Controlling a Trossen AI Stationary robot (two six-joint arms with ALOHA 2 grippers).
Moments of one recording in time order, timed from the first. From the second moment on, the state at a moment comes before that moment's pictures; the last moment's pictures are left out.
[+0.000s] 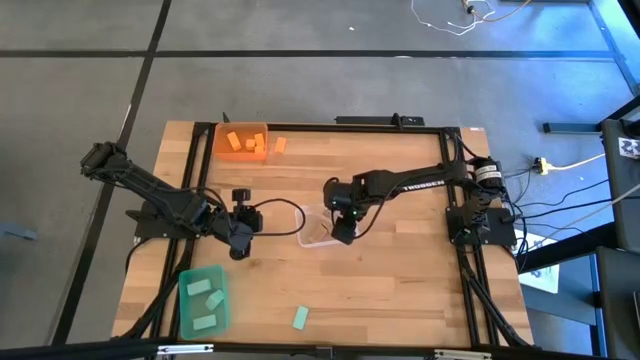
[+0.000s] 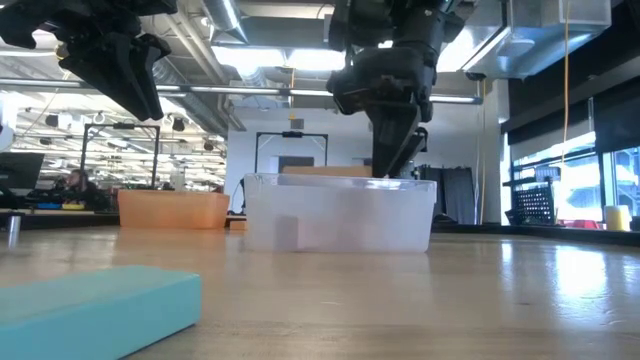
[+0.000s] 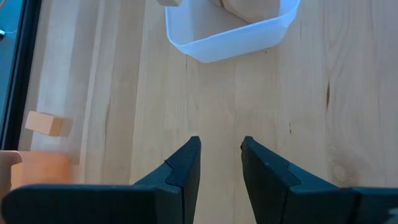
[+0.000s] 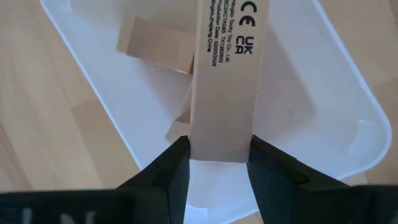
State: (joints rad) left arm -0.43 1.15 0.83 -0.76 -0.50 -0.29; right arm 0.00 1.86 1.37 -0.78 -0.13 0.40
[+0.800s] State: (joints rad) left arm -0.43 1.15 0.83 -0.76 -0.50 -0.29; right arm 0.00 1.86 1.37 -0.77 -0.14 0.36
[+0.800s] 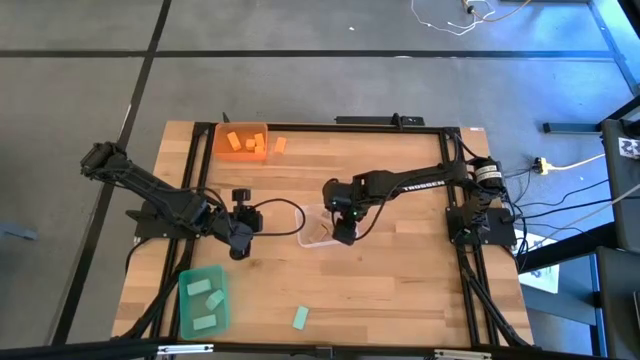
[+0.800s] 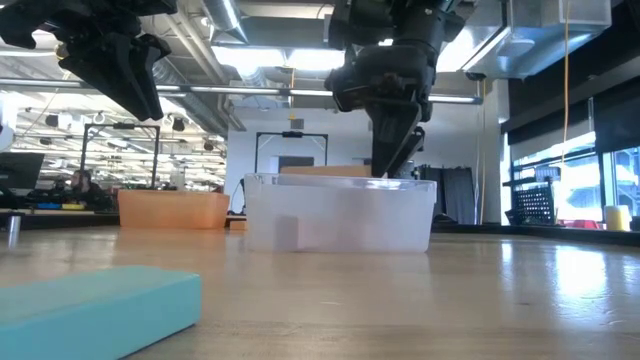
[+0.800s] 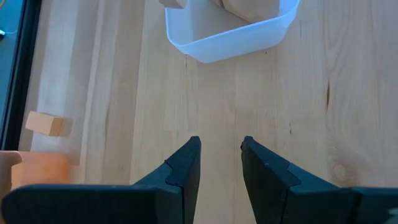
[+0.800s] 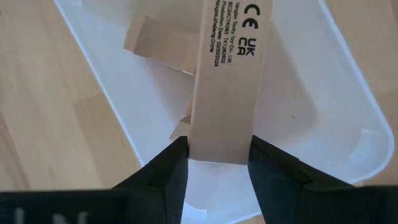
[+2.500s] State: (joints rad) left arm -0.42 1.15 0.83 -0.72 -0.38 -0.53; right arm 0.22 1.85 1.52 -0.78 0.01 0.17
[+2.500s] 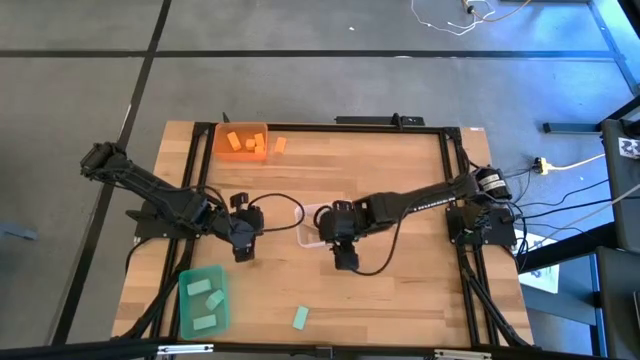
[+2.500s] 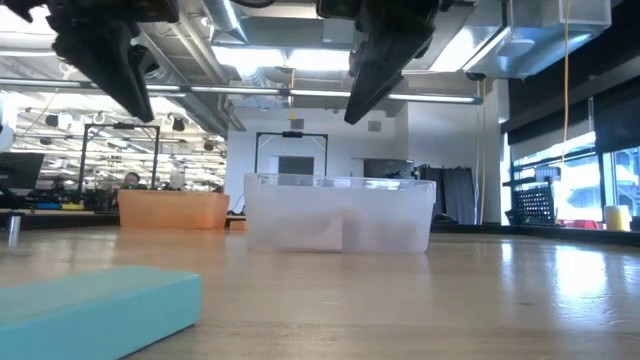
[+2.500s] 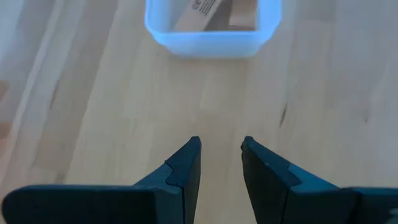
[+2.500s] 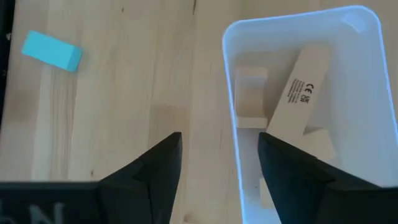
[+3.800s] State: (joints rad) left arm -0.78 1.20 0.83 -0.37 -0.41 -0.98; right arm 0.48 2.04 1.52 -0.39 0.10 -0.03
